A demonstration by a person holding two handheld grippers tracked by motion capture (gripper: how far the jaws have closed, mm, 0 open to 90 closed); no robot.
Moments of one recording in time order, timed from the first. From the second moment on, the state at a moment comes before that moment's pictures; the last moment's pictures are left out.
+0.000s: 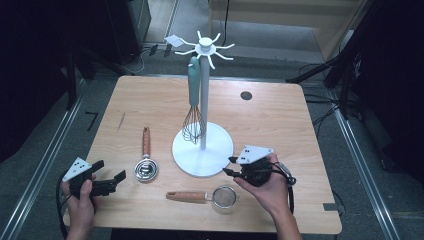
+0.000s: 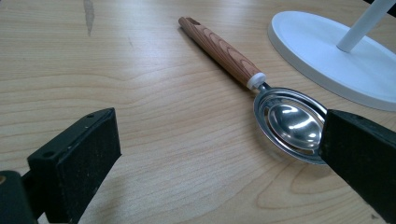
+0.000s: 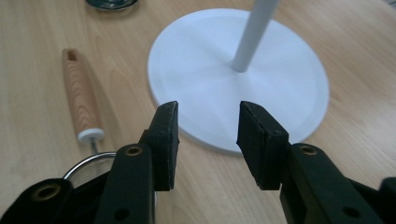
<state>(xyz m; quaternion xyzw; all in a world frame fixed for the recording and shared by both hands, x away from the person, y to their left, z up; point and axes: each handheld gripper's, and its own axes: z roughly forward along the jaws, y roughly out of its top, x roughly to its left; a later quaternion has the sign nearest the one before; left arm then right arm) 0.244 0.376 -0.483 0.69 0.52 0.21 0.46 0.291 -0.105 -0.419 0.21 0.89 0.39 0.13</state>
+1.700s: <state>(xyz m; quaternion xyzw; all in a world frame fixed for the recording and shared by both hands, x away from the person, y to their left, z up) 0.245 0.376 -0.483 0.69 0.52 0.20 0.46 0.285 -0.005 -0.464 0.13 0.97 0.20 -0.06</state>
